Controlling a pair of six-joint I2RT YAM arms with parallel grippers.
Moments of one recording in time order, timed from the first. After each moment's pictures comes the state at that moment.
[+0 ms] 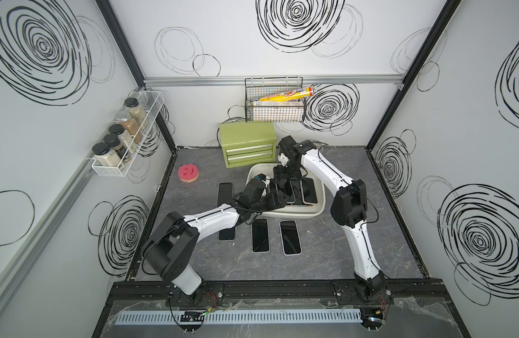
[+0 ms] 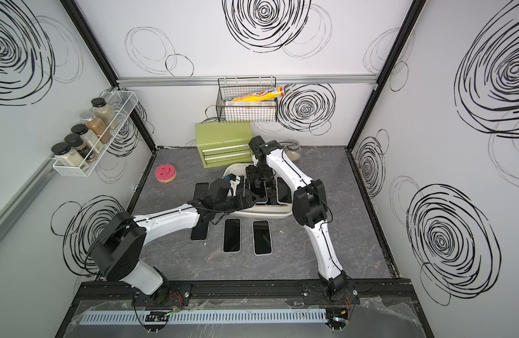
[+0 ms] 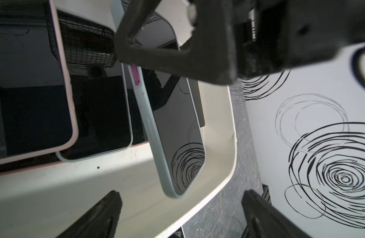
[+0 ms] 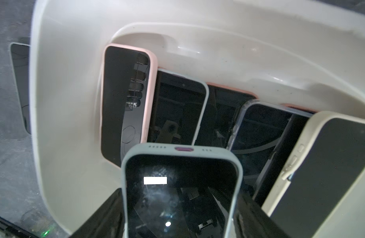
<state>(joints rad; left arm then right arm) -0.63 1.63 0.92 0.11 0.28 -0.82 0.55 2.31 2.28 -1.25 -0.16 0.35</state>
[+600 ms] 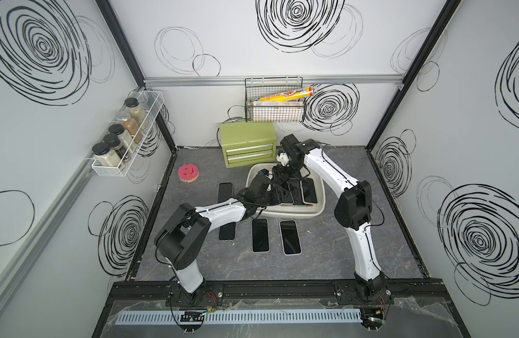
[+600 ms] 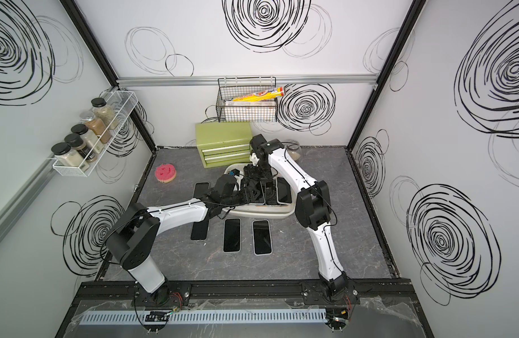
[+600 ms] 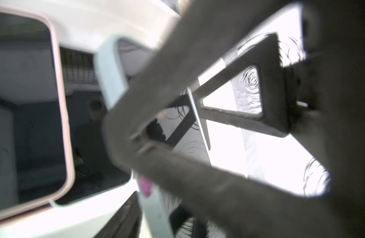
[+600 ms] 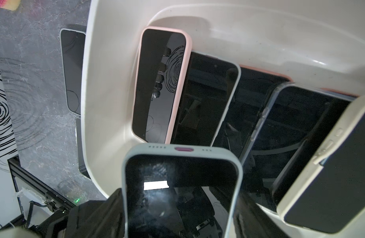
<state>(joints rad) -0.63 1.73 1.01 0.15 0.21 -0.82 0.55 2.26 2.23 -1.25 -0.28 0.35</state>
